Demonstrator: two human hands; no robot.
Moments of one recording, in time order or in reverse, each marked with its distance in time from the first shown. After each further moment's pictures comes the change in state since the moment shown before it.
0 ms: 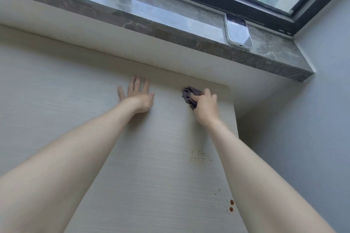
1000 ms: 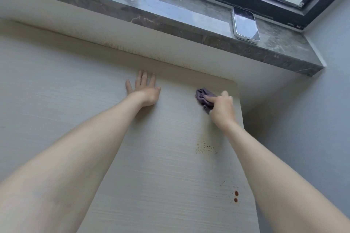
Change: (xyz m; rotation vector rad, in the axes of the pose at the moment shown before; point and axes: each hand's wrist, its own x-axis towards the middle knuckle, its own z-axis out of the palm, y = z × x) left_hand 0.000 -0.002 -0.001 -0.023 0.012 0.020; right_hand -0.025 0.021 -0.014 0.015 0.024 0.032
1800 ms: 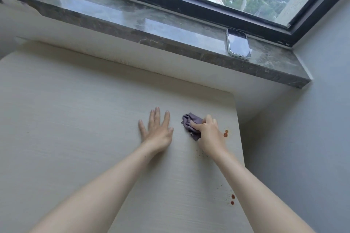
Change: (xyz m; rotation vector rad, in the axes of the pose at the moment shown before) left_hand -0.094 0.019 0.046 -0.090 -0.068 0.035; right_hand -0.064 -0.015 0.008 -0.097 -0.083 -0.187
